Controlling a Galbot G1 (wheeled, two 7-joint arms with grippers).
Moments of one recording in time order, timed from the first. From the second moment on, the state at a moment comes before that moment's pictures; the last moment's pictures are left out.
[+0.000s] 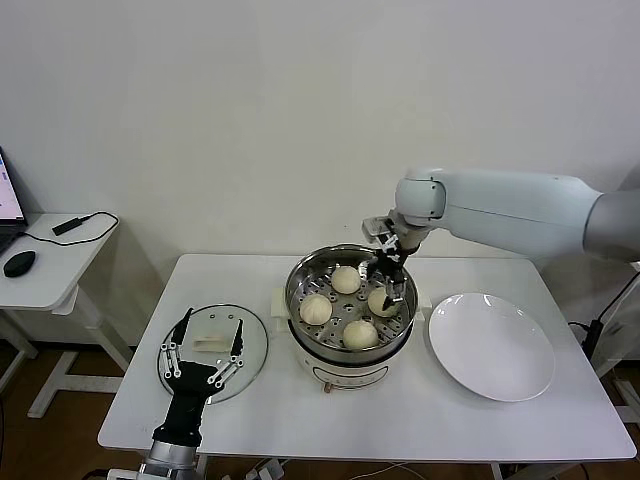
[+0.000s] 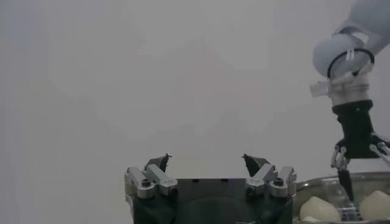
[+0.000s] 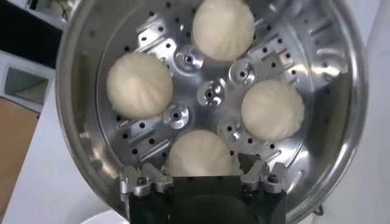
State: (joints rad) left arm 1.62 -1.25 -0.41 -2.09 0.11 -0.35 -0.19; right arm 0.73 1.05 -1.58 1.28 0.64 -0.20 -0.97
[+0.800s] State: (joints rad) left arm 1.52 -1.21 -0.41 -2.02 0.31 -0.25 -0.28; right arm -0.18 0.73 -0.52 1.57 0.58 0.15 0.18
